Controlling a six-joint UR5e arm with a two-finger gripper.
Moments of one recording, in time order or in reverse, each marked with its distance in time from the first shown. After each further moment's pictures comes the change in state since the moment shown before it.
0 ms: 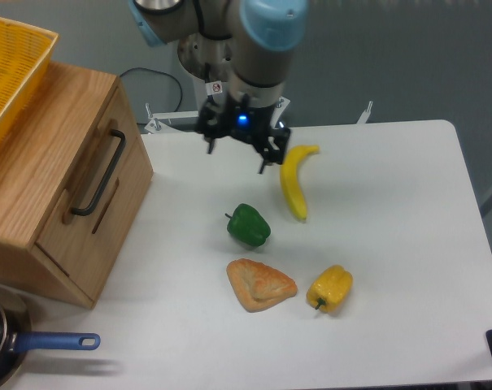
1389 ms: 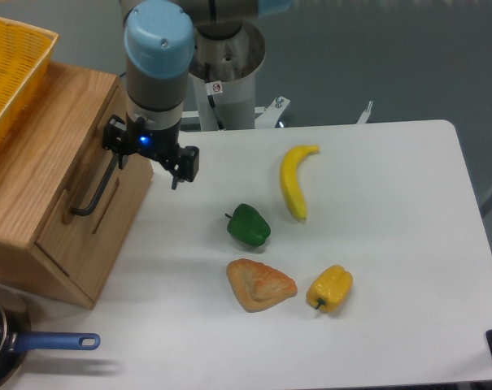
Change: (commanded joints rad) arm -0.189 -0.091 0.055 0.009 -0.028 -0.216
